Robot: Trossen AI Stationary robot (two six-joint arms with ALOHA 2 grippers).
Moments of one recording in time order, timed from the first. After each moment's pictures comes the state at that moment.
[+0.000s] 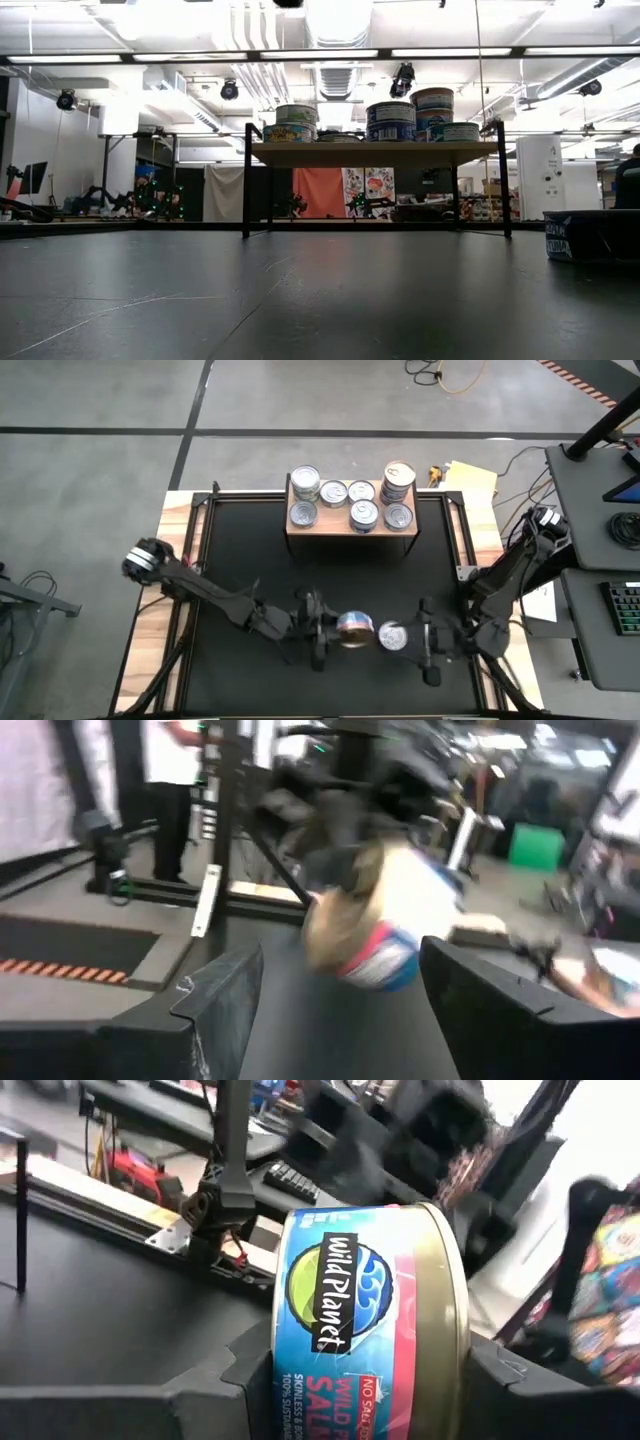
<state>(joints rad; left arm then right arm) -0.45 1.73 1.15 0.52 -0.47 -0.46 0.92 1.23 0.71 0.47 0.93 -0.08</state>
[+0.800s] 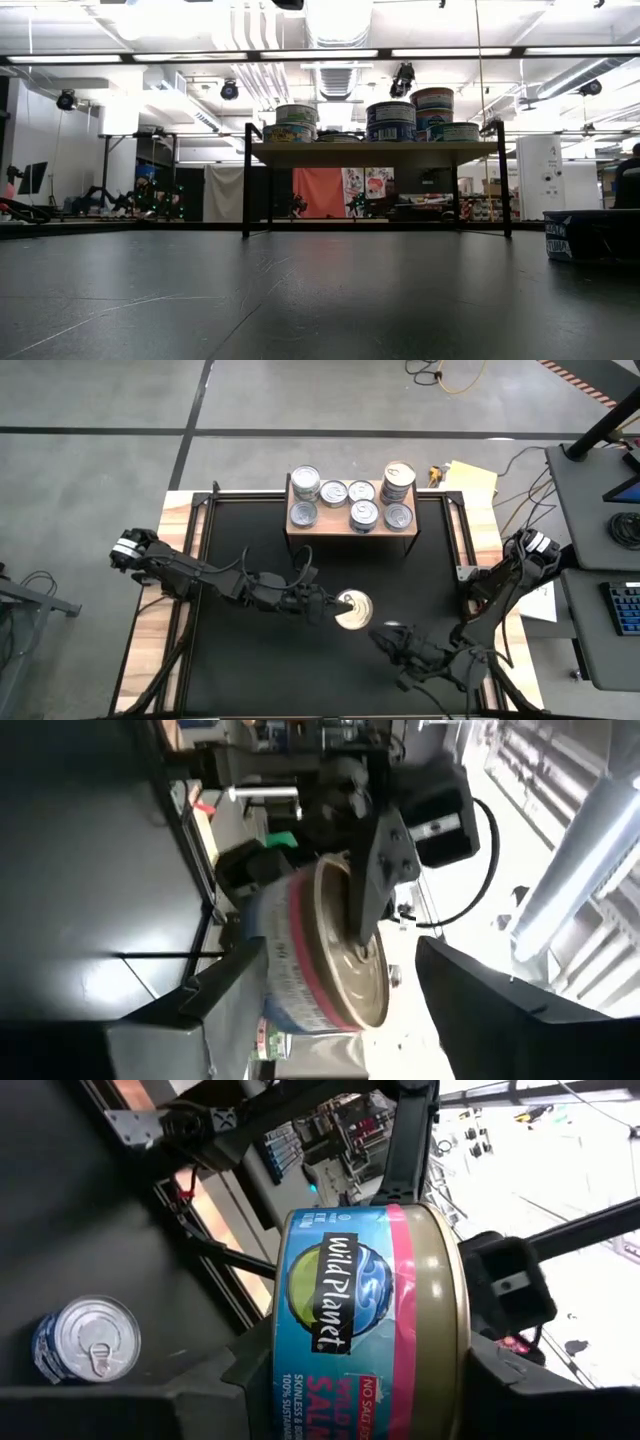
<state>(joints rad) -0.30 1.57 1.15 0.37 -0.24 -1.17 0.86 1.55 1.05 0.47 1.28 -1.49</state>
